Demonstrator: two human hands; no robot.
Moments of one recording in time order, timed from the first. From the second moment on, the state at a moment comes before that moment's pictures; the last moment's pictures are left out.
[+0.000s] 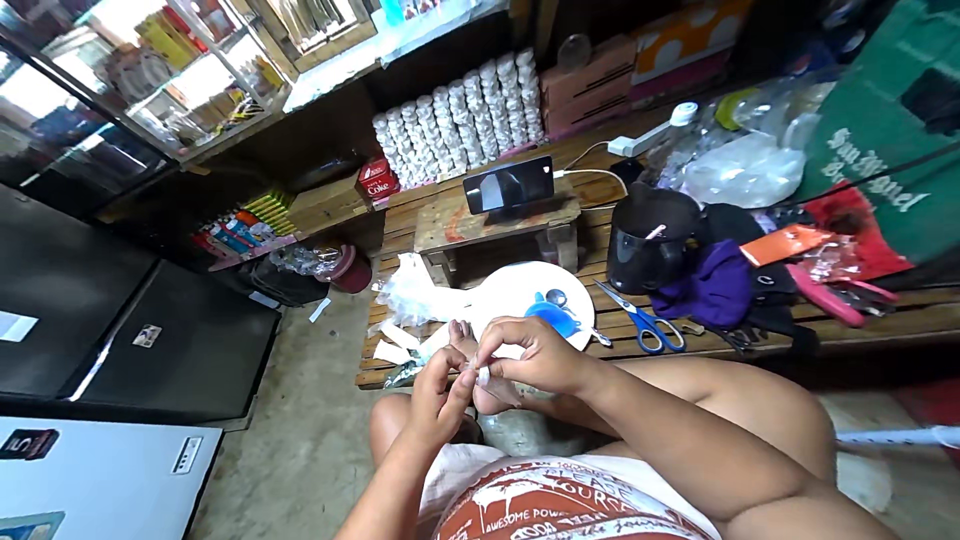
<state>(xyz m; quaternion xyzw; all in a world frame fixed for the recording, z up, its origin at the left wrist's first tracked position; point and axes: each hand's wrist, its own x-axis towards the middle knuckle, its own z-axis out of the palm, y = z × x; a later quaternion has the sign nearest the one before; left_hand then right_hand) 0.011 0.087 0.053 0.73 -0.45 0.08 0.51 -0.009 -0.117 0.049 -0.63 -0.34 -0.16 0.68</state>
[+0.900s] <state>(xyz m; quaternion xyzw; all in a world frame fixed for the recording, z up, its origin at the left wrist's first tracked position) 0.015 0.095 0.066 0.77 -0.46 0.22 0.38 -0.006 -0.112 0.046 -0.64 -0.34 -0.13 0.68</state>
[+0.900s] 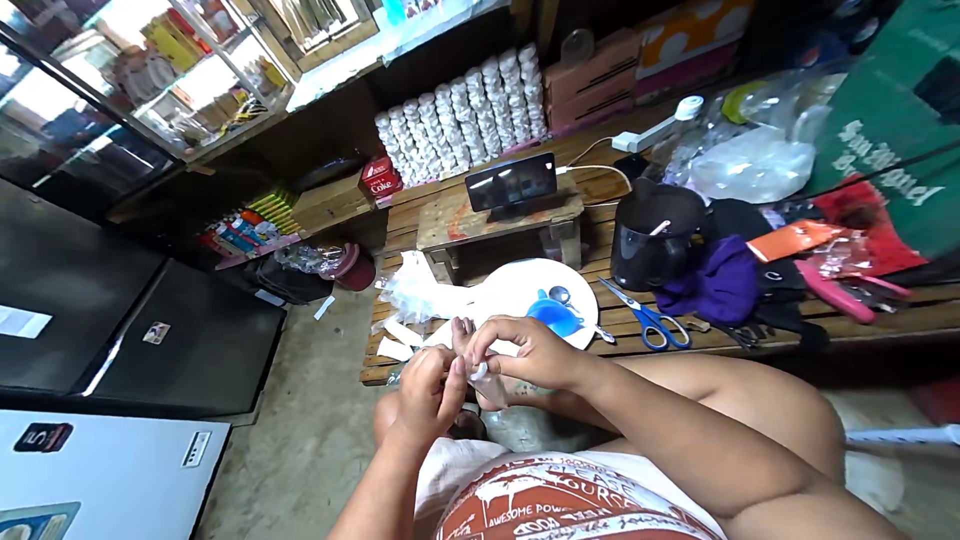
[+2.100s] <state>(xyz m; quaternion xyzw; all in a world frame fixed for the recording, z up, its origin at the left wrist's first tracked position) 0.023 0.103 0.086 0.78 -0.42 0.13 0.45 -0.008 -0.104 0.042 -0.67 -0.33 0.05 0.67</state>
